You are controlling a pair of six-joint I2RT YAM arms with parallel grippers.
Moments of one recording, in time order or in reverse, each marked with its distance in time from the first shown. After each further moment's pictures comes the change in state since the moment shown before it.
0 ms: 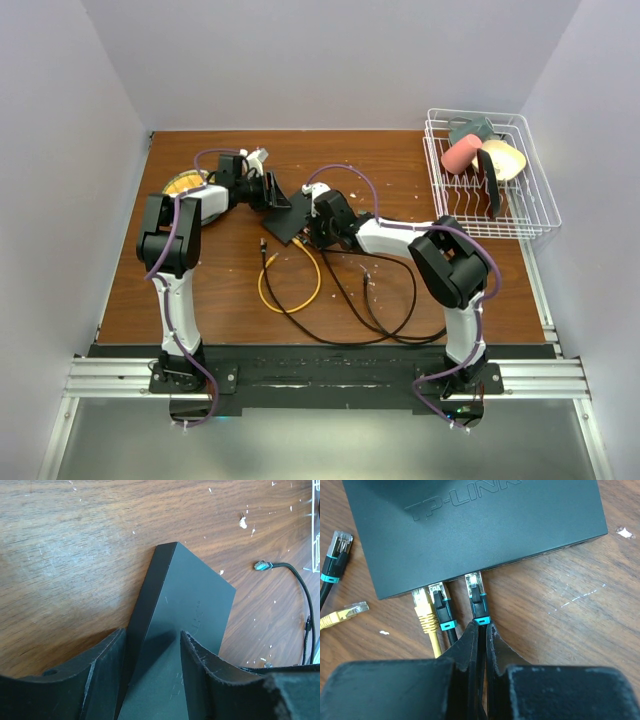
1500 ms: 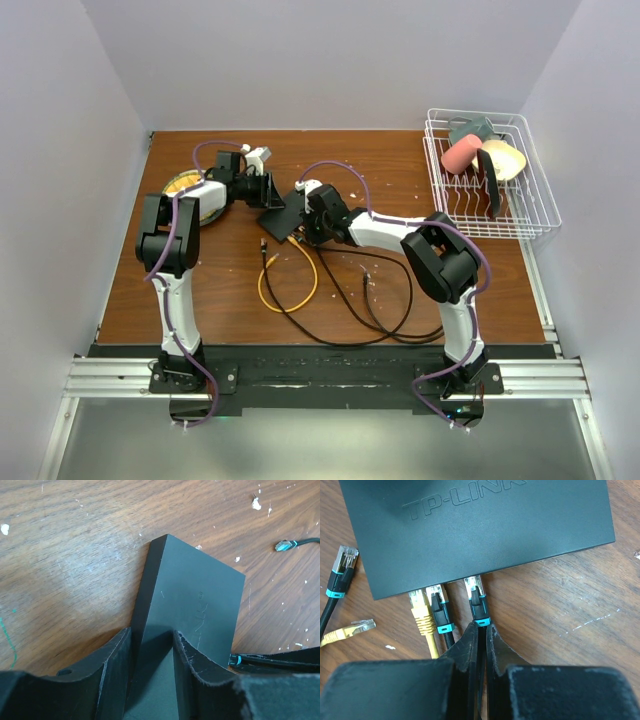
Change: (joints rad) left arm 0.005 0.000 0.041 -0.106 0.020 0.222; right arm 0.001 0.078 0.123 -0.073 -0.026 -0.012
